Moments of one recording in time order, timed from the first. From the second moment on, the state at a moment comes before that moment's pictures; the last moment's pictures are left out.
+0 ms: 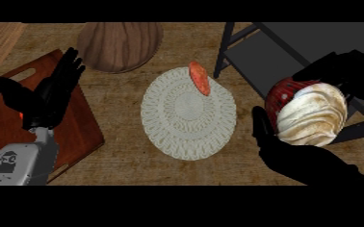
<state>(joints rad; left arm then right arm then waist) -0.24 0.27 0.06 -1.50 0.17 0.04 0.21 -0.55 -0.09 0.19 -2.31 0.89 0.29 1.02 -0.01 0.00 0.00</state>
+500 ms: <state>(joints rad) -0.26 0.26 0.06 -1.48 0.15 0.04 0.21 -0.47 -0.20 -0.19 -2.26 0.57 0.38 0.84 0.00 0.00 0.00</state>
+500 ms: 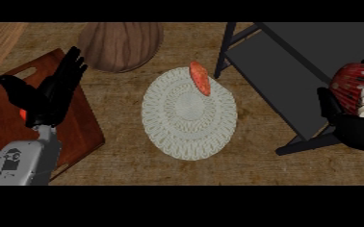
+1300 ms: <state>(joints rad) -0.26 0.25 0.08 -1.50 0.15 0.02 0.23 -0.42 -0.30 -0.38 -2.08 0.48 0.28 0.59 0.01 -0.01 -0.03</state>
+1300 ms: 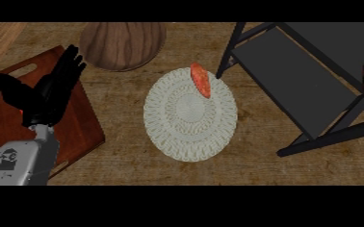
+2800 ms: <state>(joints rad) -0.24 0.23 0.10 -1.51 0.13 0.01 0.22 -0.28 -0.81 -1.05 -1.42 -0.25 0.70 0.33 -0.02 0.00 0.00</state>
